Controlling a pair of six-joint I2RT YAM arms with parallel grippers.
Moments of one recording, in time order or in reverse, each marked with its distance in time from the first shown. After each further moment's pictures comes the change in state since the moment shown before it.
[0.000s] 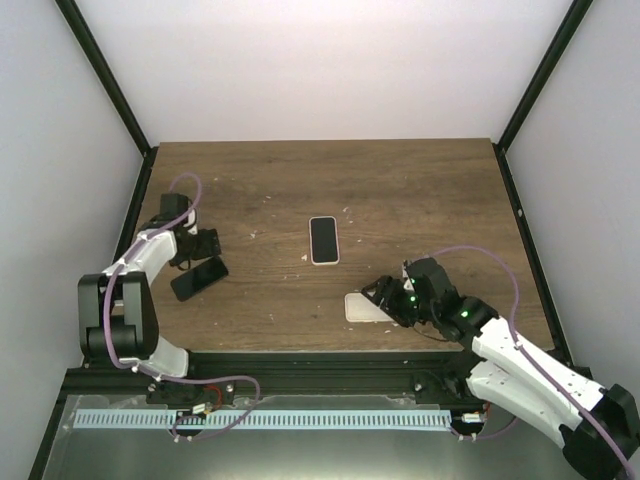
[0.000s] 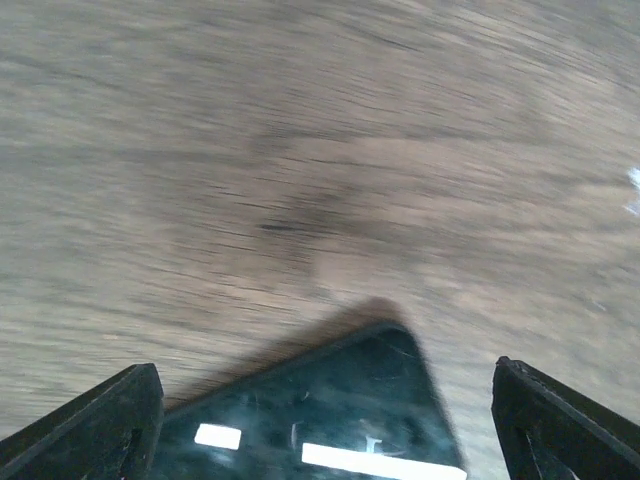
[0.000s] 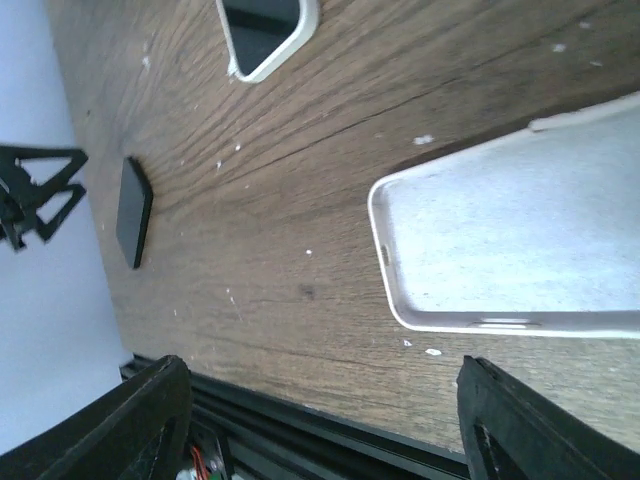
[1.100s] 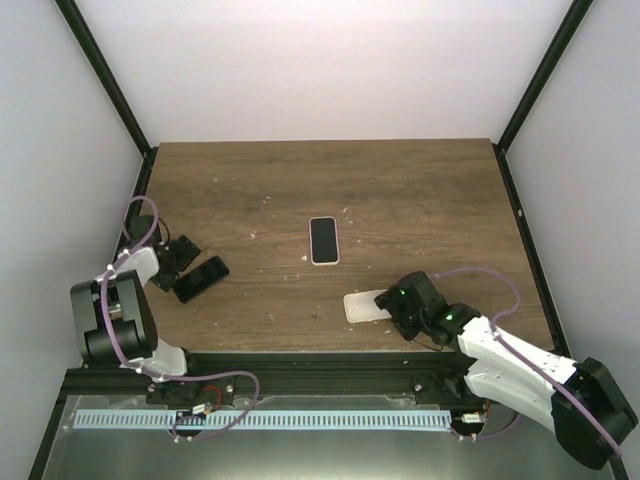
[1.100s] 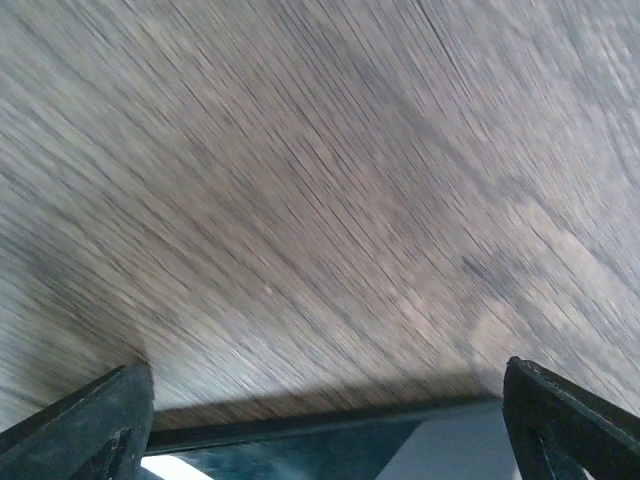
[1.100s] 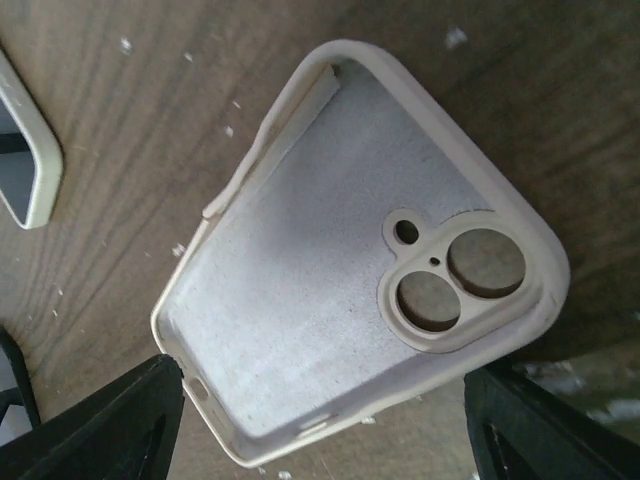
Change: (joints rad) left arm 0.256 0.003 -0.160 0.168 0.108 -0.429; right arm 0.000 0.122 -0.157 0.068 0.220 0.296
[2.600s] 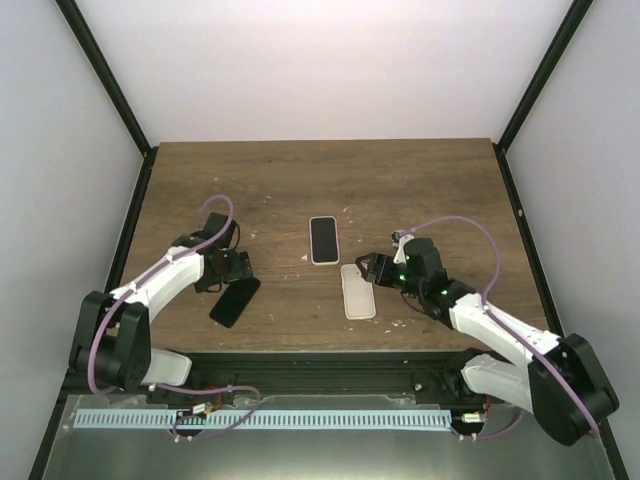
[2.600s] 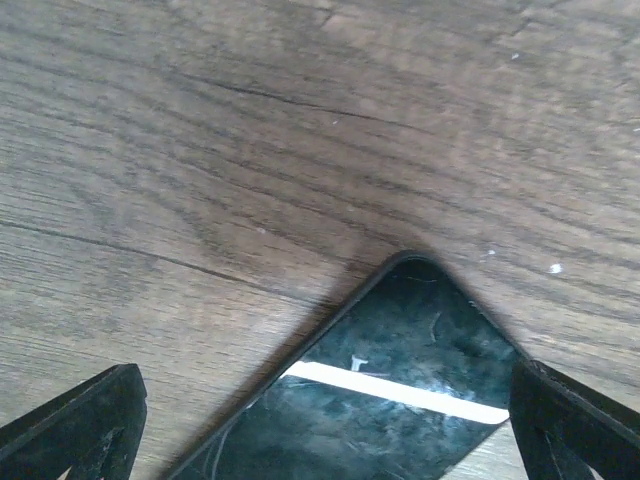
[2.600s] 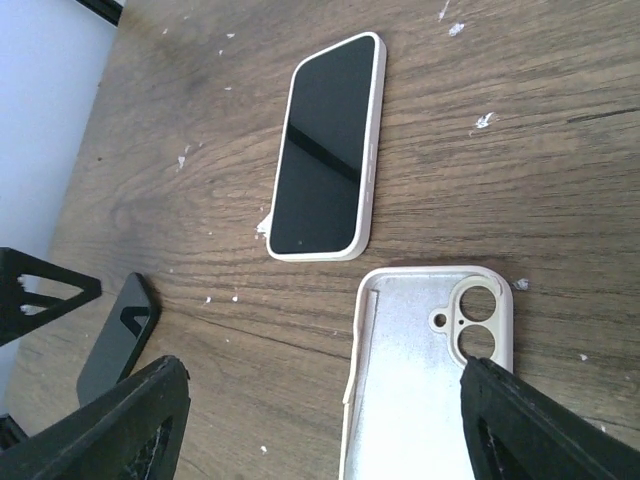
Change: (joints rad) left arm -0.590 -0.137 0.054 -0.318 -0.253 0.026; right arm -0.146 0.203 0.138 0.419 -0.166 -0.706
